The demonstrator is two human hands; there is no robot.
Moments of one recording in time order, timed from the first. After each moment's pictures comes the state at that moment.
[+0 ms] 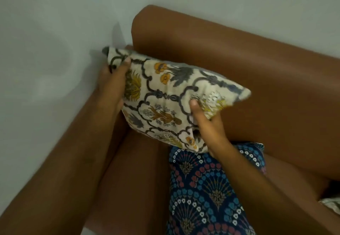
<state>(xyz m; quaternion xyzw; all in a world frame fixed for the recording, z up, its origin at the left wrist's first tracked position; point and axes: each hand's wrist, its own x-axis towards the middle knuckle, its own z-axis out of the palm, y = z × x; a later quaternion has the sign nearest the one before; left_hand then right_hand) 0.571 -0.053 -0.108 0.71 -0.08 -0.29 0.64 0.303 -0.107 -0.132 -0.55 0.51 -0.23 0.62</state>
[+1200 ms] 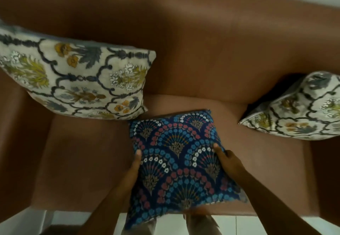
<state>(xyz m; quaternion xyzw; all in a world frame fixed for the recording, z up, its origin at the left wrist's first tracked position) 0.202 0.104 -0.215 0.70 0.00 -0.64 0.32 -0.102 -0.028 -0.207 -0.40 0.76 0.11 0.50</state>
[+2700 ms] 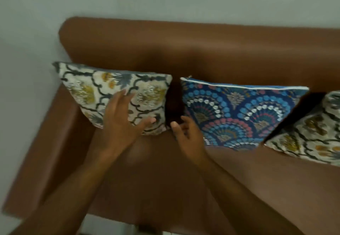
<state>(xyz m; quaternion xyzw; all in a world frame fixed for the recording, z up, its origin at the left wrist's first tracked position) 0.303 -0.008 -0.085 0.79 -0.55 -0.04 0.25 0.095 -0.054 -0.131 -0.58 0.54 -0.23 0.57</state>
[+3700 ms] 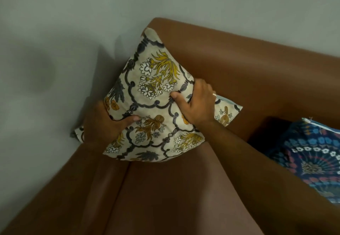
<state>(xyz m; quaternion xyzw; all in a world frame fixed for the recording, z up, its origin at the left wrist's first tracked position) 0.623 0.022 -0.146 0.87 -0.32 -0.18 0.32 0.416 -0.150 -0.144 -0.81 0.47 -0.29 0.20</state>
